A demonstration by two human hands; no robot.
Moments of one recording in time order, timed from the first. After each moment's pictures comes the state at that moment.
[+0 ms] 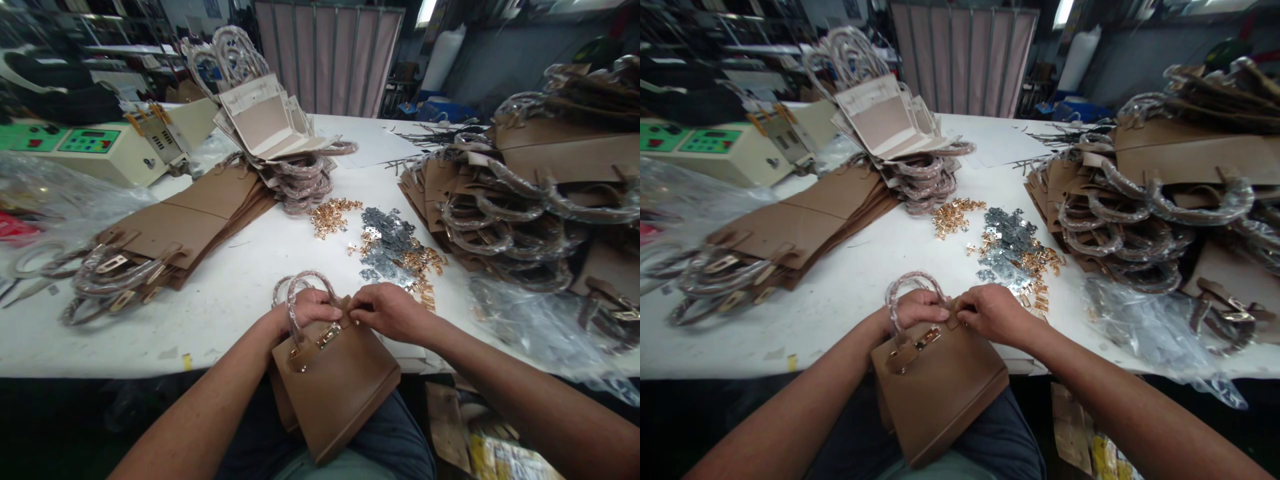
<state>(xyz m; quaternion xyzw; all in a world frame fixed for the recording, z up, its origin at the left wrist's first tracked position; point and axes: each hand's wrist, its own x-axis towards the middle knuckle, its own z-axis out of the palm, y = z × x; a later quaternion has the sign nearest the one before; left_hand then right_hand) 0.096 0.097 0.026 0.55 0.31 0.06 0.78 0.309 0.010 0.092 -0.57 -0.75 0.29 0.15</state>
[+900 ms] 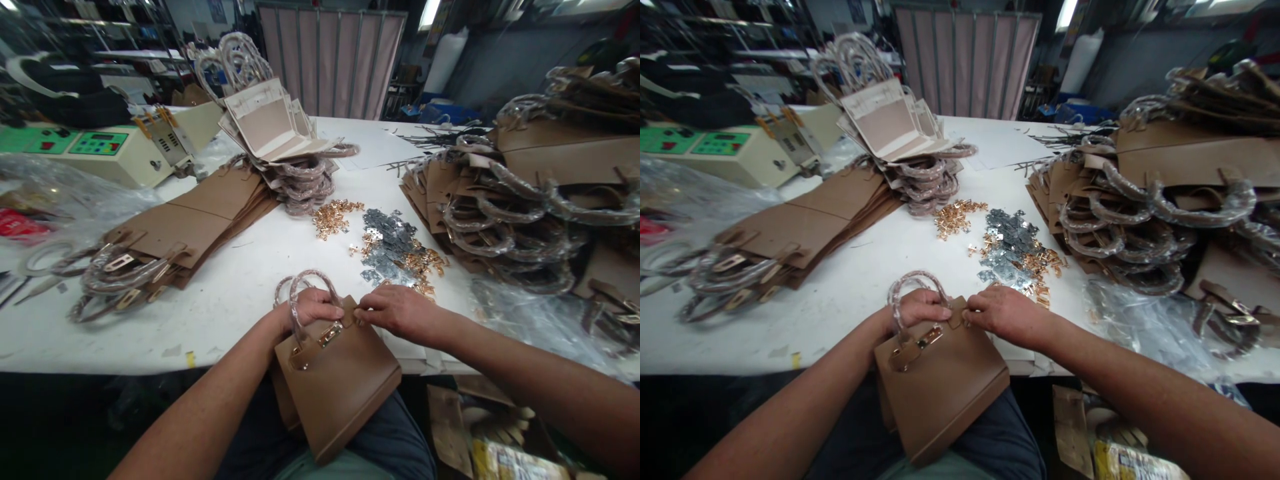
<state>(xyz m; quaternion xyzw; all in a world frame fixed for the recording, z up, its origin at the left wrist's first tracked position) 0.097 0.096 0.028 0.53 0.32 0.06 0.79 0.346 0.004 0.073 -0.33 -0.94 -0.01 0.05</state>
